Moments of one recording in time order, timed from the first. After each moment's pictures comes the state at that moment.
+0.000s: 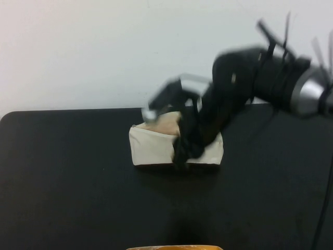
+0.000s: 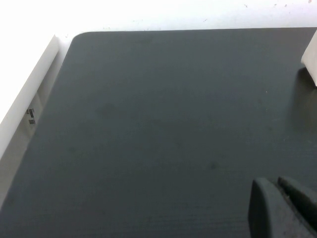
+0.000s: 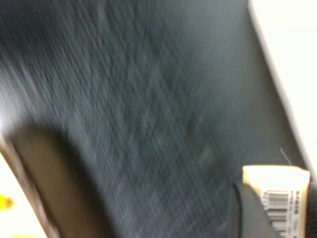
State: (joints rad) right arm 0.63 2.02 -1.74 0.21 1.00 -0.53; left arm -0.03 -0.01 0.02 -0.01 0.37 -0.05
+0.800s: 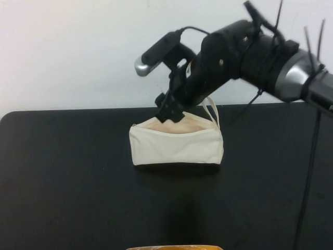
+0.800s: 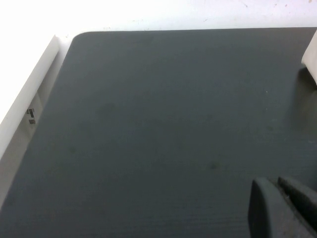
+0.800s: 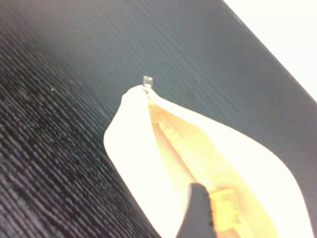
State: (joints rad) right arm 0.63 2.11 -1.99 -0.01 0.84 -0.27; left arm -0.03 -0.01 0.02 -0.01 0.37 -0.05
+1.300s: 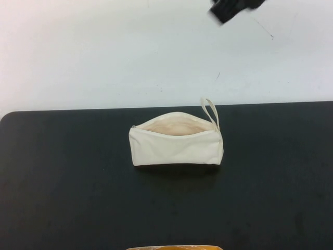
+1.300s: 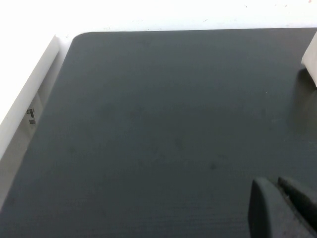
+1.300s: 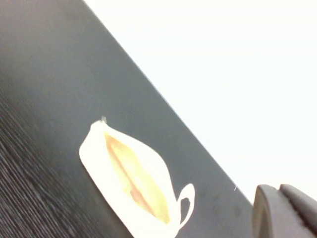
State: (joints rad) right arm 0.63 1.82 -2.33 -0.06 1.28 -0.35; left arm -0.03 -0.01 0.02 -0.01 0.37 -0.05
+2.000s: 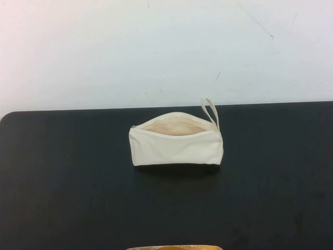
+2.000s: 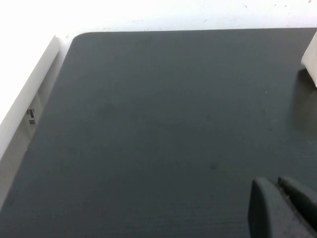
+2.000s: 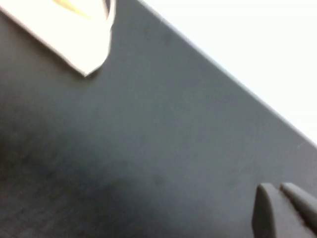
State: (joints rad) right arm 0.63 1.13 -1.47 -0.37 1.27 -0.12; left arm -0.03 -0.01 0.02 -0.01 0.37 -0.05
